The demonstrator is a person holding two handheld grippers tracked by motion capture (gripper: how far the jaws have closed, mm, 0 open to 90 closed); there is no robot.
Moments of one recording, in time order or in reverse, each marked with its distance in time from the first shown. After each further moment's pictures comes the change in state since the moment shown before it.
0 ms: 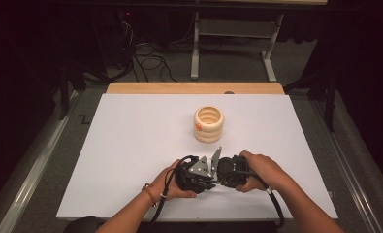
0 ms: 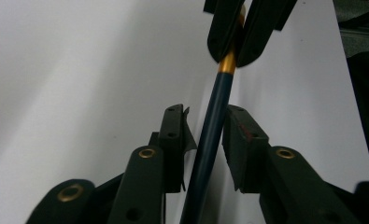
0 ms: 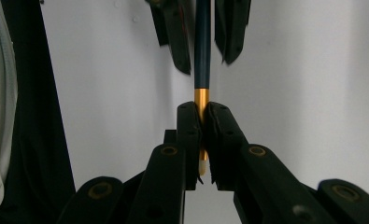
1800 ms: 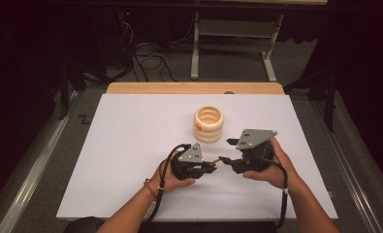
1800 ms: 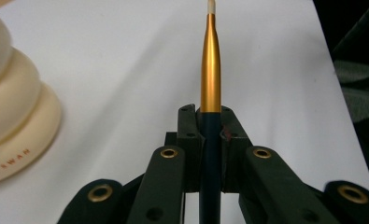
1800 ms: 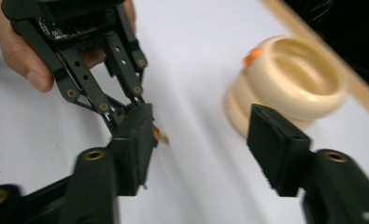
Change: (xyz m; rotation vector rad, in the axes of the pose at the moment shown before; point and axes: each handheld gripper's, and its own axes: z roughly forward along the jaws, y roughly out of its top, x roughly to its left) left arm 0.023 0.008 -0.028 -0.226 0.076 -0.038; right arm -0.011 -0.053 -0.052 -0.645 -0.308 0.302
